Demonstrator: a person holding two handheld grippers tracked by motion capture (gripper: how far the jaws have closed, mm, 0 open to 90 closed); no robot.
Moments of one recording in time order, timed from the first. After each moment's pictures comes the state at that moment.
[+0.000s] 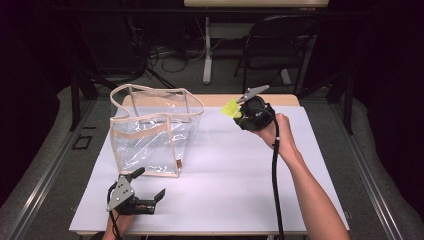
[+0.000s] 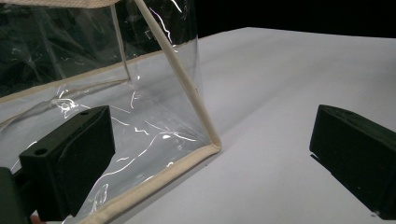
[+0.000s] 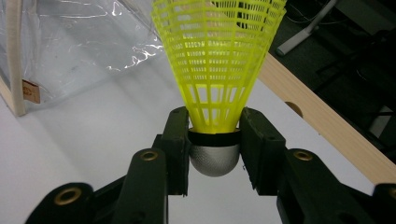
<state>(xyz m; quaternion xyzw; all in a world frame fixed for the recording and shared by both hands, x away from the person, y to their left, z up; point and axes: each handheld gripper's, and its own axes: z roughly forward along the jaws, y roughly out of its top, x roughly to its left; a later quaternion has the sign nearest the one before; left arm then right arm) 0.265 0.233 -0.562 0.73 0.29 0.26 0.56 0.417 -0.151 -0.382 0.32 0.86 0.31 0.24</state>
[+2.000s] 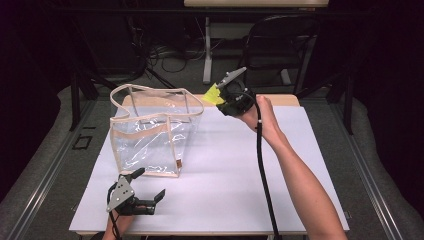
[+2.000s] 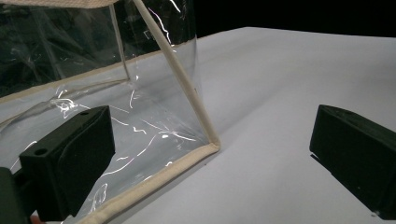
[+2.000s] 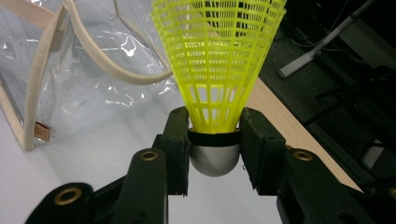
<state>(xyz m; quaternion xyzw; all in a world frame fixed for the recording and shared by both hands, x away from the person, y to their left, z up) 0.264 0.232 -0.562 0.73 0.29 0.26 0.56 0.442 -0.102 -0.349 0.28 0.87 0.31 0.25</state>
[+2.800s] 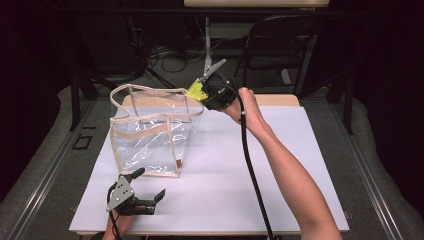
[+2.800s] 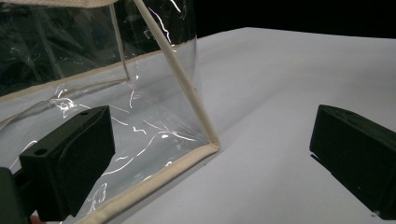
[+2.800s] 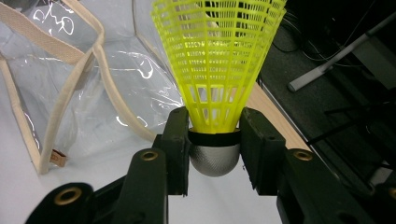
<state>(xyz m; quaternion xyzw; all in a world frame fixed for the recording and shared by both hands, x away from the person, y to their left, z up) 0.264 0.233 -0.562 0.73 0.29 0.26 0.56 0.454 -0.062 -0.338 0.25 0.88 0.32 0.24</state>
